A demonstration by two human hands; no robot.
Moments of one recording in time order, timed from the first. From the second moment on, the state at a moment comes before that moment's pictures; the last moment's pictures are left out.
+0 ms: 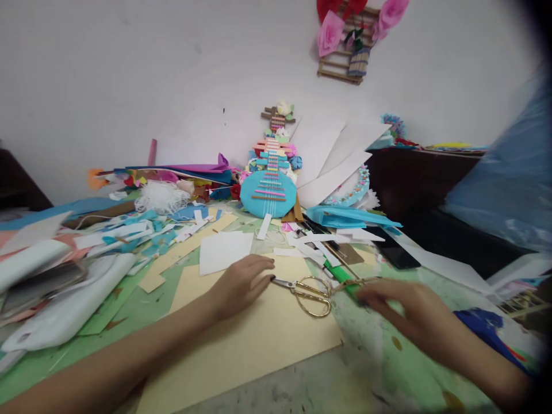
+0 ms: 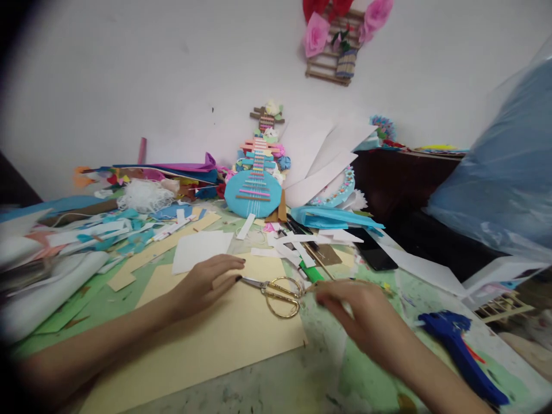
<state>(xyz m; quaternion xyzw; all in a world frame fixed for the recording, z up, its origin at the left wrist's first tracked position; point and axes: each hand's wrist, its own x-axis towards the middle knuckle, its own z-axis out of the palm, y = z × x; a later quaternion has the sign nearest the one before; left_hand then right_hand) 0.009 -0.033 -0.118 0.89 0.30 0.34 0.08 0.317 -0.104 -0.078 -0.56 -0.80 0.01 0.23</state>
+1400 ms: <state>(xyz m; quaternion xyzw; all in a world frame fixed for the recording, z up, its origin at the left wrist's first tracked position) -0.038 -0.001 -0.136 0.80 0.48 0.34 0.13 0.330 0.076 -0.078 -0.66 -0.66 0.00 0.37</state>
